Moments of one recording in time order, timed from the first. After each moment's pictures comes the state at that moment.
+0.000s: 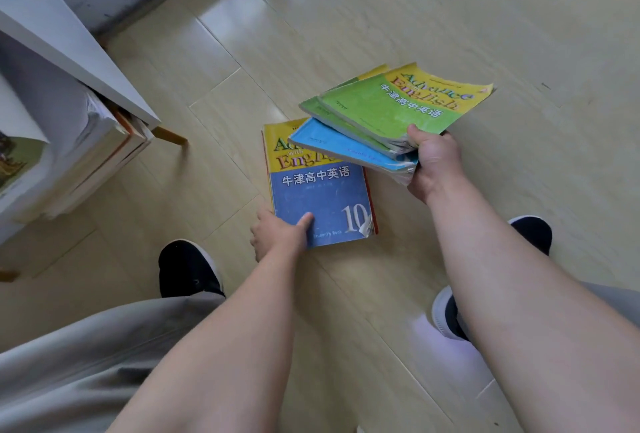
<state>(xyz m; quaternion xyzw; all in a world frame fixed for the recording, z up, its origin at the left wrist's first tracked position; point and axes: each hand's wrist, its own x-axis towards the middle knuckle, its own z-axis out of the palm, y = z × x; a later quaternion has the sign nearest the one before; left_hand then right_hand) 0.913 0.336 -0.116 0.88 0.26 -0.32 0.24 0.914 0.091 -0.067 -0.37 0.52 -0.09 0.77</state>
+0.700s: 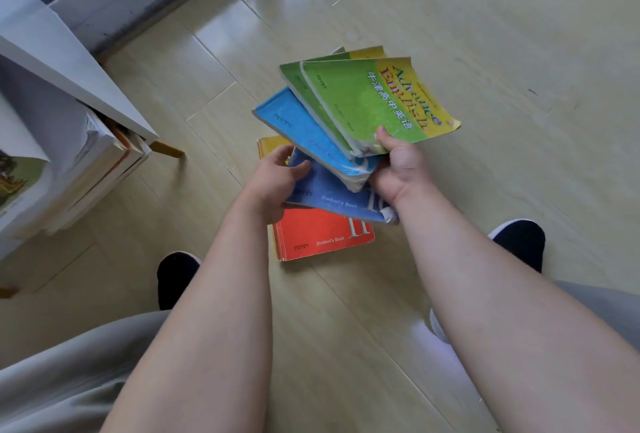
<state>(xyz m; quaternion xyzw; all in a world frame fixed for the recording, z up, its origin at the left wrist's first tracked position) 0.993 0.307 -0.056 0.69 0.13 -0.41 0.59 0.932 0.122 -0.066 -0.21 0.43 -0.02 0.88</state>
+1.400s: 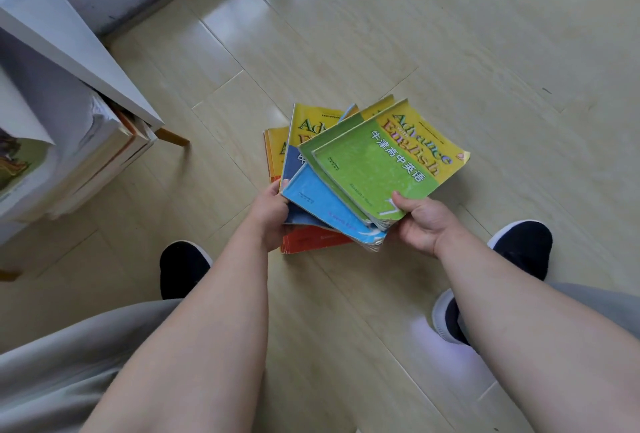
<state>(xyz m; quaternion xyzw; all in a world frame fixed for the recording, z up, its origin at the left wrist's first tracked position) 0.953 0.339 -0.095 0.64 0.27 -0.40 0.60 0.838 0.112 -0.109 -0.26 0.48 0.11 0.83</state>
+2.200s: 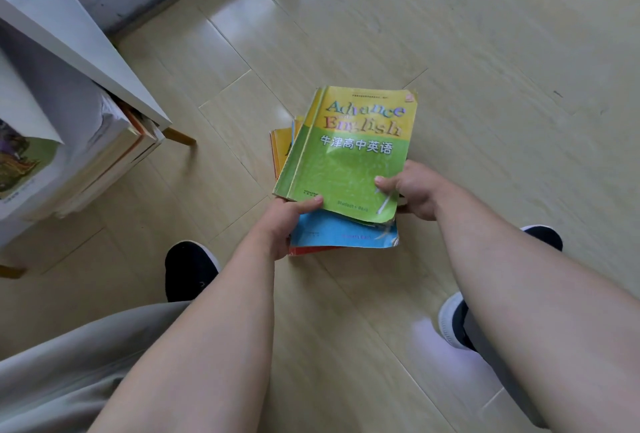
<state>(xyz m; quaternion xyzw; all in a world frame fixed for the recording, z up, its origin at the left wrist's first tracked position) 0.946 0.345 -0.087 0.60 0.25 -0.48 0.59 0.901 0.106 -0.094 -0.59 0.41 0.25 0.65</state>
